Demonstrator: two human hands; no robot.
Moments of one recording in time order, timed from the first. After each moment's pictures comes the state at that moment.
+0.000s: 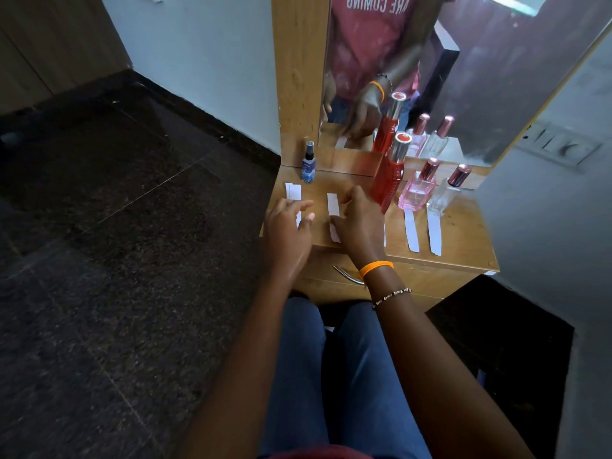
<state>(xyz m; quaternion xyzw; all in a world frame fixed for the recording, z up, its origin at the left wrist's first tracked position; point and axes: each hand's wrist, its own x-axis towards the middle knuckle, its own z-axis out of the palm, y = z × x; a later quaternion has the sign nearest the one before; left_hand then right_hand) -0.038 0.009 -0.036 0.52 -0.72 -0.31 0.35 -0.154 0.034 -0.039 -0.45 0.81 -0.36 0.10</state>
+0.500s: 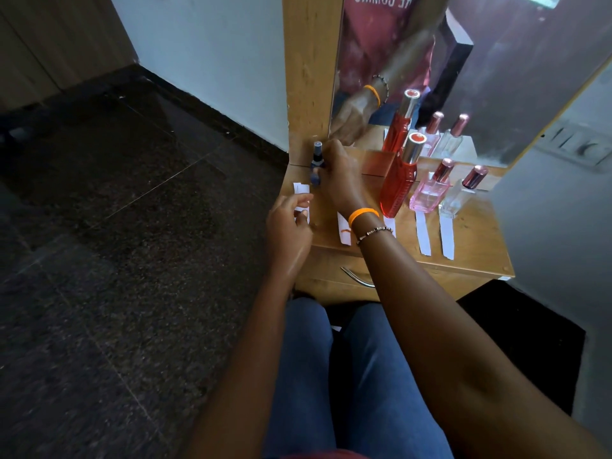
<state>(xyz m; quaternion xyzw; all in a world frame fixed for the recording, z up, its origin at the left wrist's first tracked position) -0.032 -0.001 -0.031 0.51 -0.67 -0.36 0.39 -0.155 -0.047 -0.021 -0.52 0.72 -0.43 0.15</state>
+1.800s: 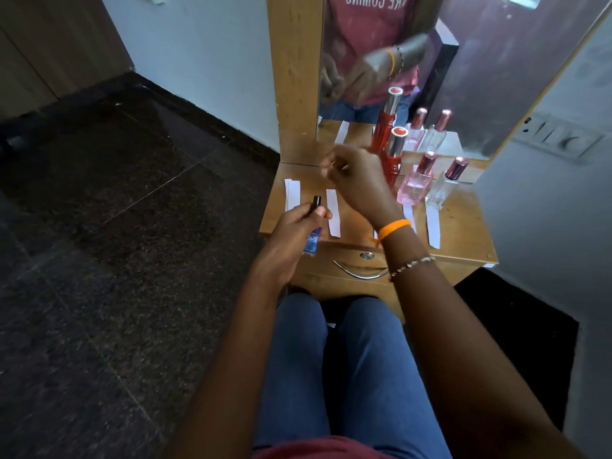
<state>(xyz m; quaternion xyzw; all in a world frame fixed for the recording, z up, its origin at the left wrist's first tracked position) -0.026 0.025 -0.010 0.40 -0.55 -0.68 0.29 -0.163 0.021 0.024 -0.56 0.70 -0.41 0.14</state>
